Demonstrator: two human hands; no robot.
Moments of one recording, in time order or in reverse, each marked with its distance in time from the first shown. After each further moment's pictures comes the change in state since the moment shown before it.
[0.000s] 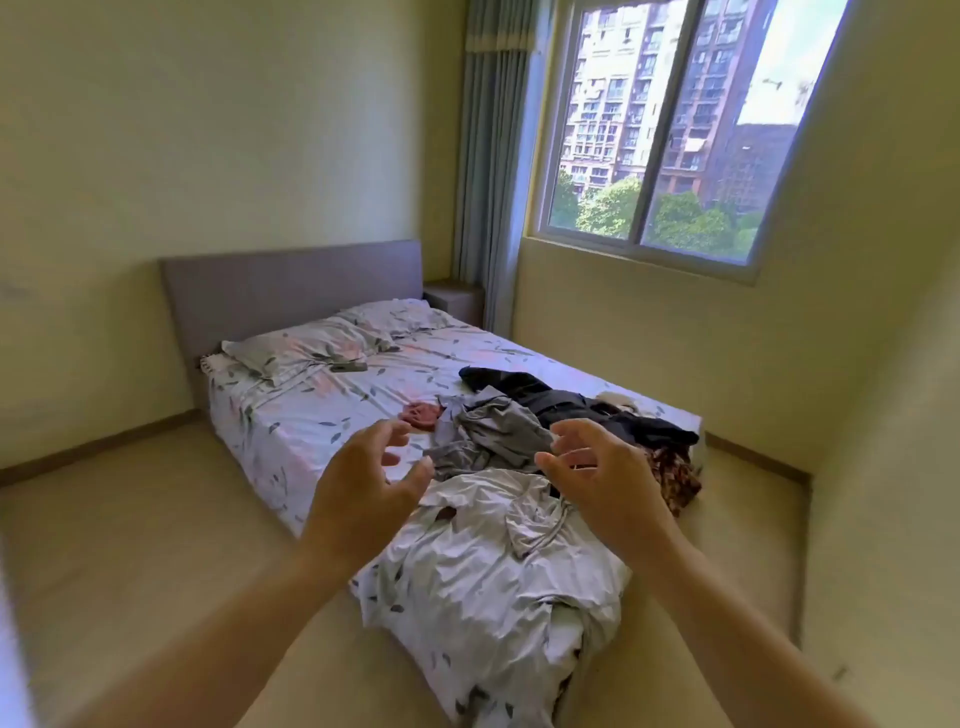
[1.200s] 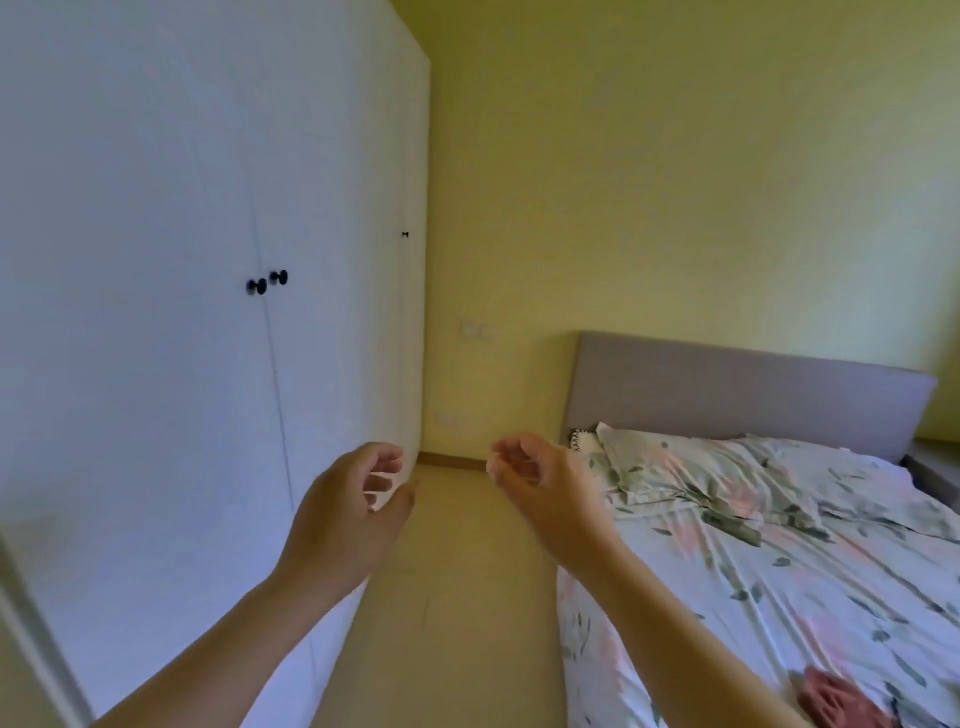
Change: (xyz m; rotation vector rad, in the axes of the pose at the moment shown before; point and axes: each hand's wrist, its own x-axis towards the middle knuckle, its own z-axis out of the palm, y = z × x) left_hand 0.228 -0.277 -0.215 0.327 0.731 -0.519; right_hand 0.391 -0.224 0.448 0.614 -0.707 -0.585
